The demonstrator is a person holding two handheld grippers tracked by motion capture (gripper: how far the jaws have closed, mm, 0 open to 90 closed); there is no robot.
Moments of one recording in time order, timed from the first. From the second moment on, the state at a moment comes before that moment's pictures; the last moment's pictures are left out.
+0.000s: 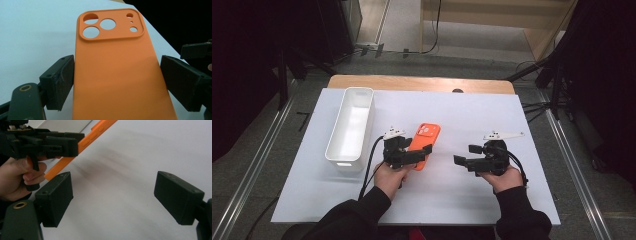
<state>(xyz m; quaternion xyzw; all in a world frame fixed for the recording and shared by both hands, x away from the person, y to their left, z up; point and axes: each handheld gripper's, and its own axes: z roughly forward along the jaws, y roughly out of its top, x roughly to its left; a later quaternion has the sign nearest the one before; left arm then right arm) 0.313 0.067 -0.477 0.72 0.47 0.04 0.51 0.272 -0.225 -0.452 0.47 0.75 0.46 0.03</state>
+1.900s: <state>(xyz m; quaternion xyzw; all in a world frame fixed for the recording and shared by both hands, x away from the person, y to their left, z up) 0.295 0.057 -0.481 0.71 0.44 0.11 0.53 0.338 -0.200 -0.429 0.51 0.72 0.47 -0.03</state>
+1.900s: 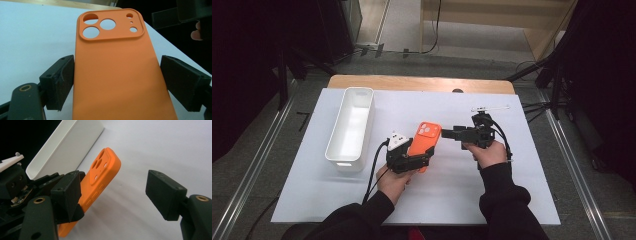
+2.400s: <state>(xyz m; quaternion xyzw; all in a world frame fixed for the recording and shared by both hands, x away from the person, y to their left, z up) 0.290 0.053 -0.482 0.72 0.43 0.12 0.54 0.341 -0.204 -0.433 0.52 0.71 0.48 -0.05</state>
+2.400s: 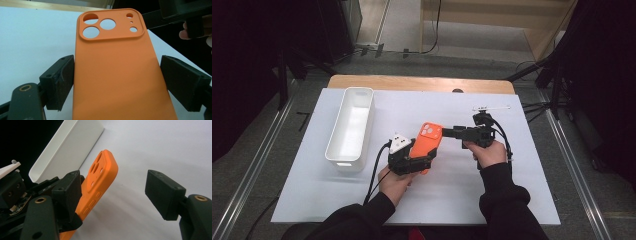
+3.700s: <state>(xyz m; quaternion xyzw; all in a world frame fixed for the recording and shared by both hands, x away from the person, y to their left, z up) 0.285 0.049 -0.484 0.72 0.42 0.10 0.55 0.354 -0.192 -0.440 0.55 0.69 0.46 -0.11</state>
